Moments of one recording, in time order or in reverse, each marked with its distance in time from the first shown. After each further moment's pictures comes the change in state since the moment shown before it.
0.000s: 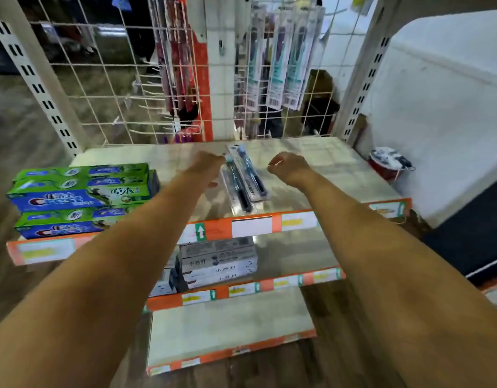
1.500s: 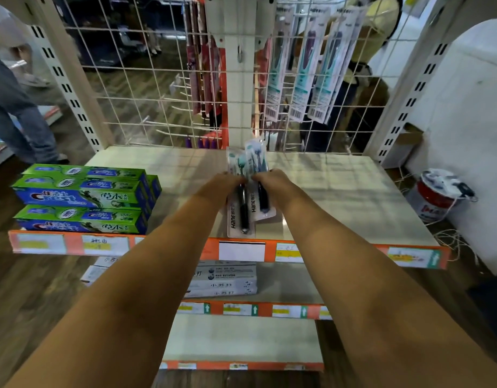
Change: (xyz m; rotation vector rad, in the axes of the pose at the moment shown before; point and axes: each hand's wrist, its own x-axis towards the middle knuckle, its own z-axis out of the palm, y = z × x) left_hand 0.035 -0.021 0.043 -0.230 -0.106 -0.084; right_hand 0.049 -0.007 0.039 0.757 -0.215 0.132
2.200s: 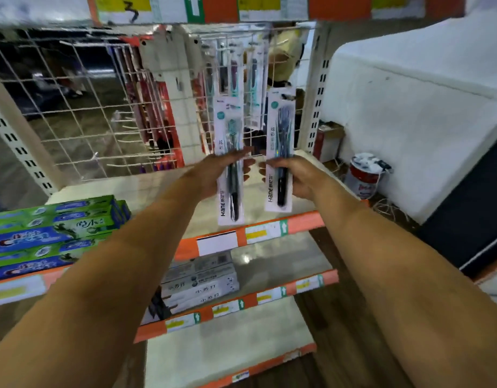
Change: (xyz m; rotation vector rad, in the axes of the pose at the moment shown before) left_hand -0.083 0.067 0.048 -0.091 -0.408 0.202; right_hand -0.102 -0.010 -0.112 0.420 0.014 -0.136
